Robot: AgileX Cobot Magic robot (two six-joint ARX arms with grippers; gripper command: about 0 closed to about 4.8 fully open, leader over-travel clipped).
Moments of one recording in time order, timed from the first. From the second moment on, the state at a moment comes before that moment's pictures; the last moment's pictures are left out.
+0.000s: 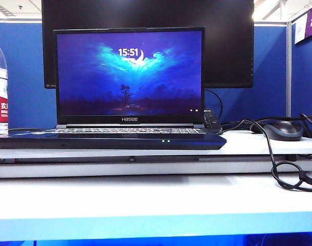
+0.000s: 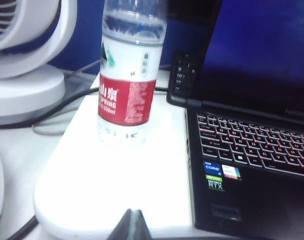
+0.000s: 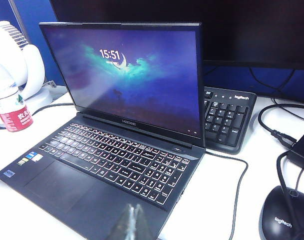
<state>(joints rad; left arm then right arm) 0.03 0.01 0.01 -0.03 0.02 -0.15 0.35 0.50 0.70 -0.31 -0.18 0.11</state>
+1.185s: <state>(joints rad) 0.03 0.01 0.01 -0.03 0.02 -0.12 0.35 0.50 0.70 -0.31 -0.18 0.11</state>
